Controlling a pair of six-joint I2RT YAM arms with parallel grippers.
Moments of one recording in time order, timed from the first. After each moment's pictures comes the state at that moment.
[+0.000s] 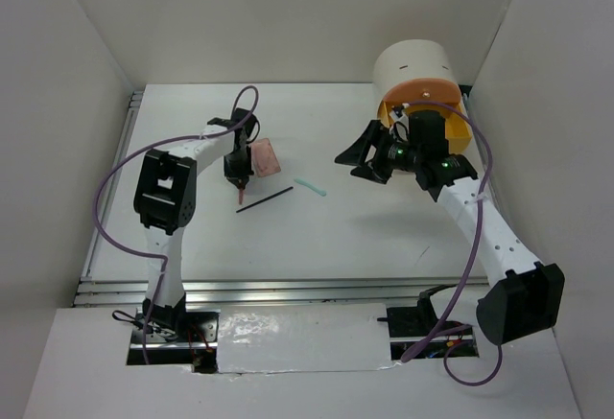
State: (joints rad) left arm -0.28 2.14 1.63 -0.85 -0.11 -0.38; right arm 0.25 1.22 1.10 -0.44 -0.58 0.80
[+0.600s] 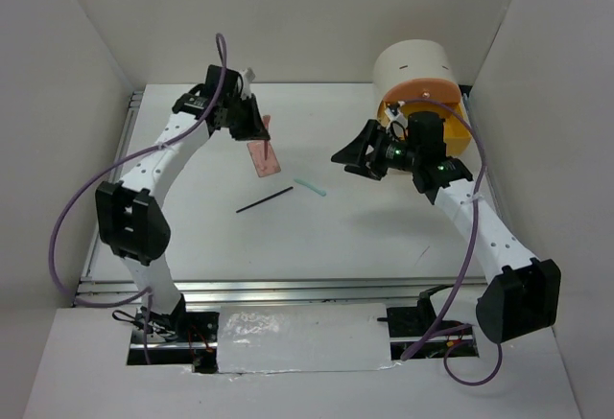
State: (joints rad) left arm -0.29 1.85 1.73 -0.80 0.18 -0.43; right arm 0.25 1.23 1.08 -0.33 -0.63 0.79
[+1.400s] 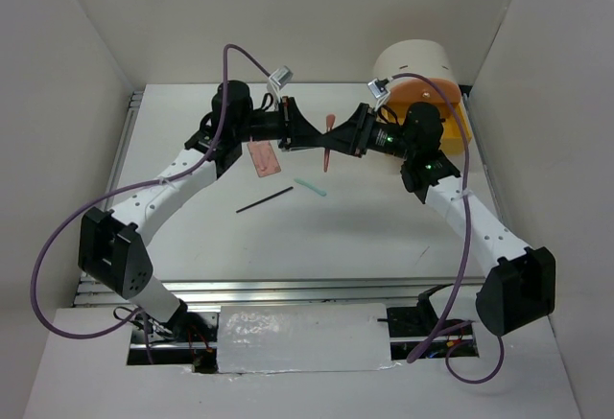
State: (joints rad) left arm -0.49 1.57 1.39 0.07 0.87 -0.98; right arm 0.34 1.28 1.05 0.26 -0.85 0.93
